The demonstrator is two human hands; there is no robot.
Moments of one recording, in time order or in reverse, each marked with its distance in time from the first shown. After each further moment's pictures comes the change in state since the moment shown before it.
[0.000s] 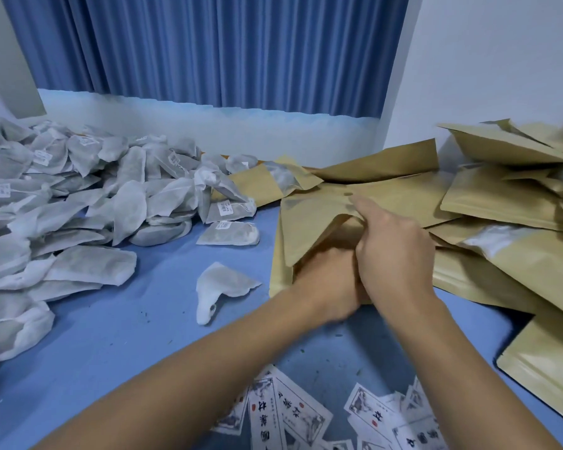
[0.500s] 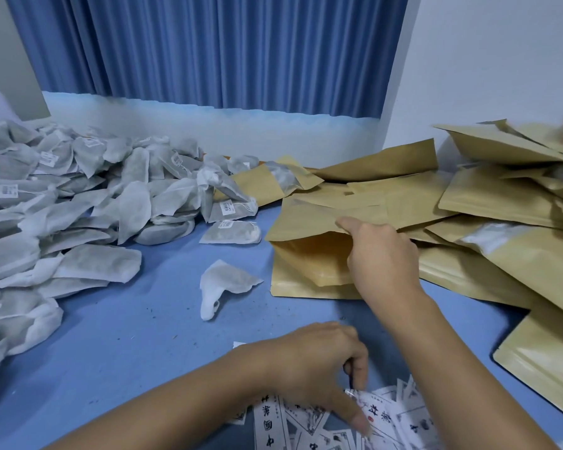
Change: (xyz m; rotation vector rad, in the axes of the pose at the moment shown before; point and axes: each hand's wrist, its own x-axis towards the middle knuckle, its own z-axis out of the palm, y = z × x) left_hand -0.075 -0.017 0.017 -0.156 -0.419 0.214; right_hand -0.003 0.004 0.015 -0.176 -0.211 -0.079
